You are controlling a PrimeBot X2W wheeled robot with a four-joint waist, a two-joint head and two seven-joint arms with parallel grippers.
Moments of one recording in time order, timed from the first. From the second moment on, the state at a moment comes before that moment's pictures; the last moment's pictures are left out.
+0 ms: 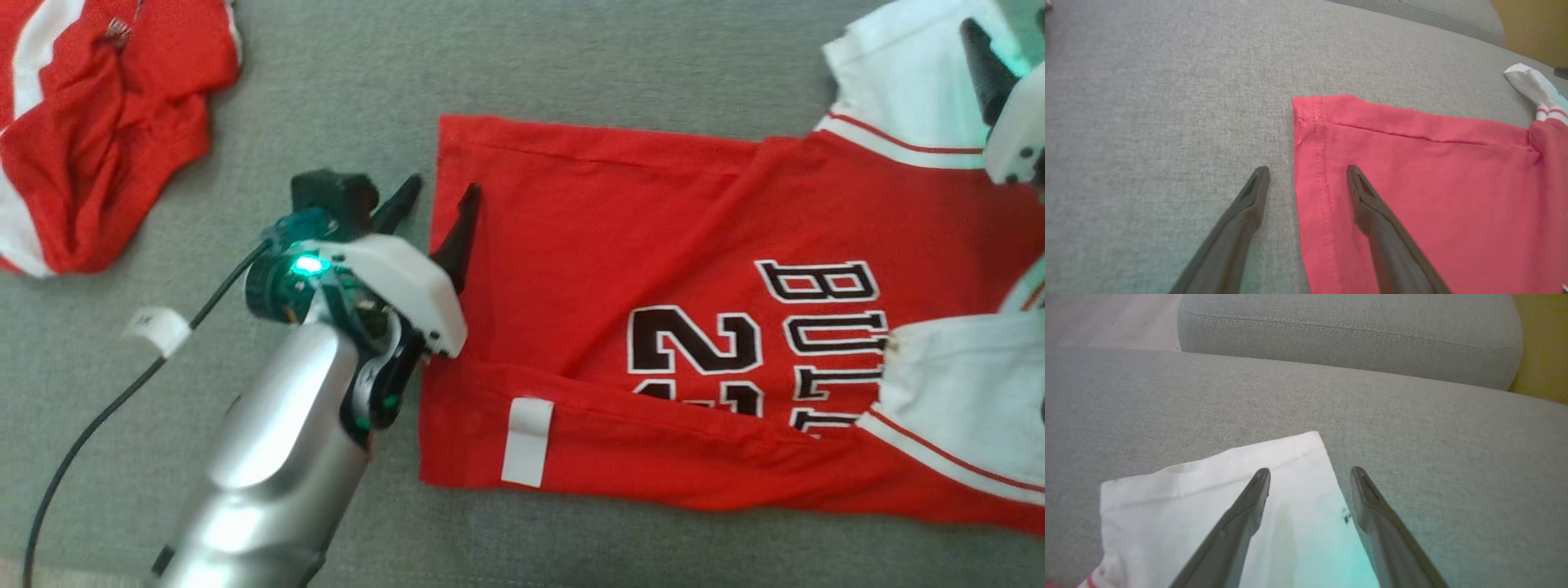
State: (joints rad) left arm -0.56 0.13 -0.50 0.27 -0.58 0.10 0.34; right arm -0.73 -0.40 0.05 0.41 0.29 0.12 0.54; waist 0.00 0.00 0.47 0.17
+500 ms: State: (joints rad) left arm -0.67 0.08 -0.54 0.42 -0.58 0.04 0.28; right arm -0.87 -0.40 0.10 0.65 0.29 0.12 0.53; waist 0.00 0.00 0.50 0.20
